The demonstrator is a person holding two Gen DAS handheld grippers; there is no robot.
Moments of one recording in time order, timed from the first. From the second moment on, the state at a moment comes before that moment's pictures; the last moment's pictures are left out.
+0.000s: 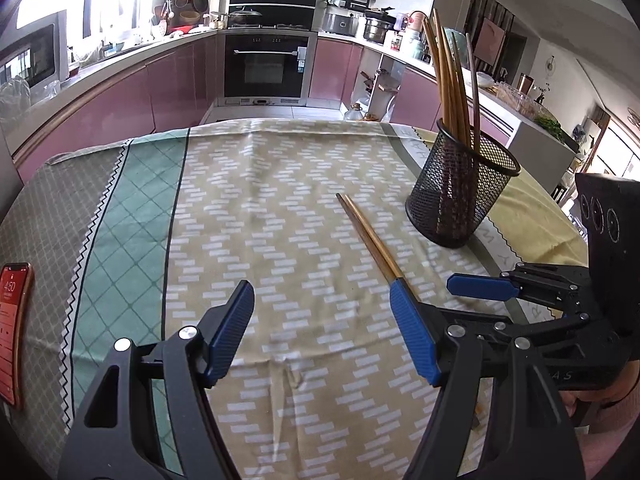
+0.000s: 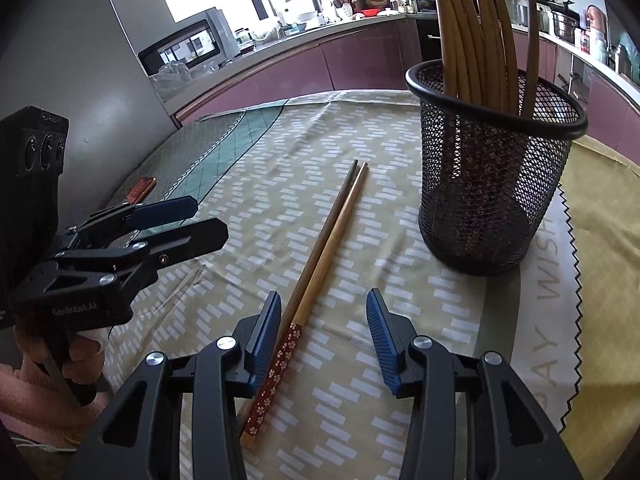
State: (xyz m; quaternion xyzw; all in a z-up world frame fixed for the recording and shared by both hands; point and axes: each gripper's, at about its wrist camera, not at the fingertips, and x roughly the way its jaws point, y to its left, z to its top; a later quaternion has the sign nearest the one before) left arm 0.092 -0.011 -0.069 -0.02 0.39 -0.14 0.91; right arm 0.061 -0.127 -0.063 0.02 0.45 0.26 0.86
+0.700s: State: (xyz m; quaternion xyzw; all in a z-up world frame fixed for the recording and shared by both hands) left arm 0.099 -0.006 -0.086 -0.05 0.41 -0.17 0.89; right arm 0.074 -0.126 -0.065 0.01 0.46 0.22 0.86
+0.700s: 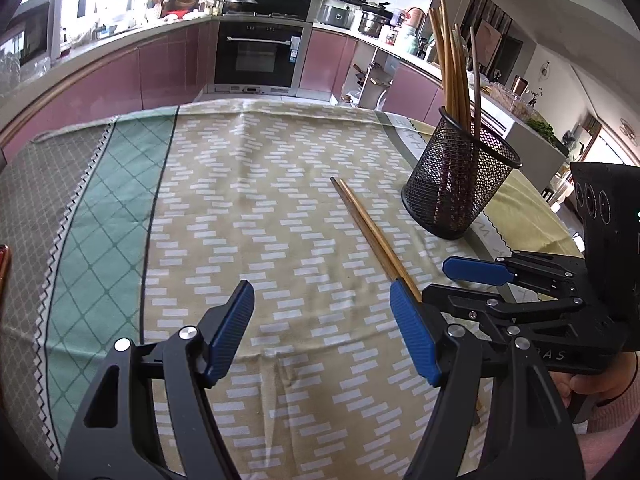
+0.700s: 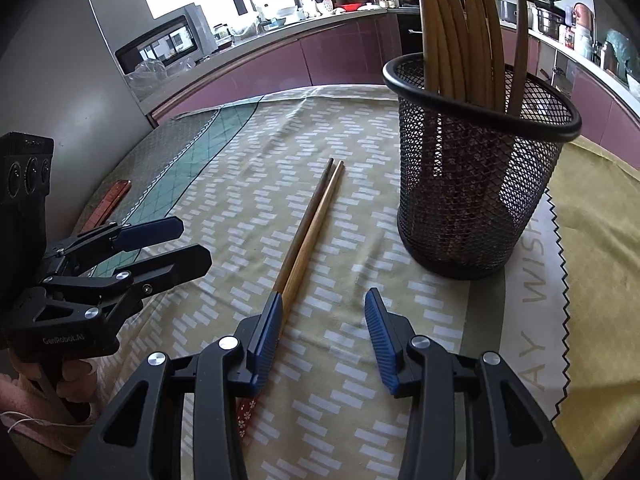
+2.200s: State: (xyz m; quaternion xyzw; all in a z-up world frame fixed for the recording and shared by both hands) left arm 0.116 -0.017 -0.094 -0.02 0.43 -0.17 0.89; right arm 0.085 -0.113 -0.064 -0.03 0.47 0.19 0.86
